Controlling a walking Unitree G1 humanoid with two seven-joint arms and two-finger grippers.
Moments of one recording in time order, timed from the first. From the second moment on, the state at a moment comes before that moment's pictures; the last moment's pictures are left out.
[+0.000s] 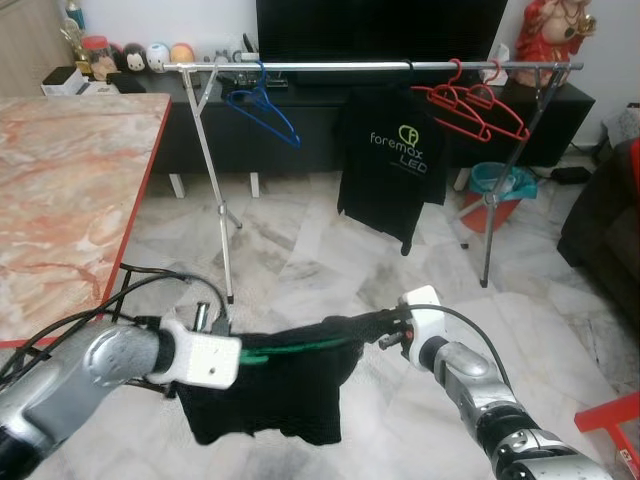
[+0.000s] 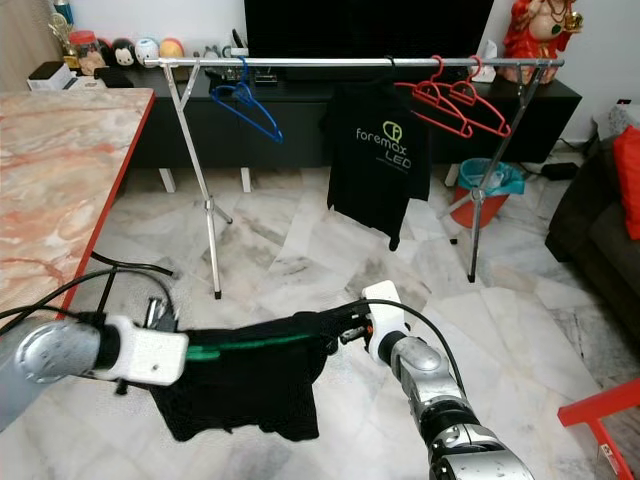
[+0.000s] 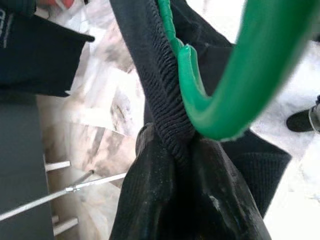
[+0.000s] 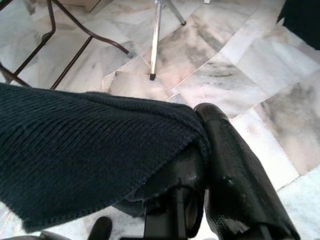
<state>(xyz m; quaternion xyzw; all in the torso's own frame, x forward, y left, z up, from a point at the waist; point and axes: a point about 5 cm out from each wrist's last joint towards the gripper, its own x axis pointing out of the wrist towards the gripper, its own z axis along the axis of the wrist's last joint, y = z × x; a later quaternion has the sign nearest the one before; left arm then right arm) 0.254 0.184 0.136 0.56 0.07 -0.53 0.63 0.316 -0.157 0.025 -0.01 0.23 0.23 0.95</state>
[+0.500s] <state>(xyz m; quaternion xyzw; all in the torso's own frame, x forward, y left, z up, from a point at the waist) 0.246 0.204 0.141 0.61 0.05 -0.53 0.58 0.314 -0.152 0.024 -0.01 0.23 0.24 0.94</state>
